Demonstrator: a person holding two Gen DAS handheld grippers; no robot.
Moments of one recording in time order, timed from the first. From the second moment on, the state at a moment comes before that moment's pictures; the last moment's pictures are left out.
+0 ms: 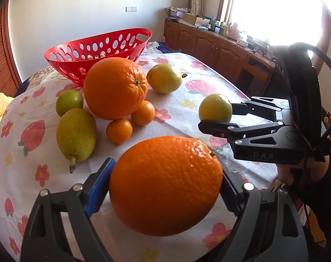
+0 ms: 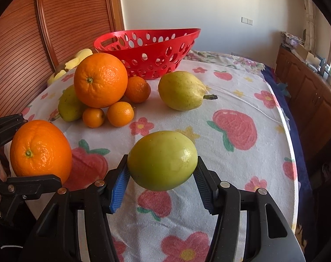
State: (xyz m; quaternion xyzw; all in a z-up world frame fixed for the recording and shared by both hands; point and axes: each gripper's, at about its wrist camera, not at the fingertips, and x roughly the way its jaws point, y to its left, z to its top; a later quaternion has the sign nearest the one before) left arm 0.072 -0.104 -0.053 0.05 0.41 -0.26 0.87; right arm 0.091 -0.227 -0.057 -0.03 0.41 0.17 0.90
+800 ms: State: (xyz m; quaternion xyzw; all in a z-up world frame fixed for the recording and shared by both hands) left arm 0.062 -0.077 0.019 0.03 0.34 -0.27 0.90; right arm 0.088 -0.218 0.001 -0.04 0.35 0.19 0.92
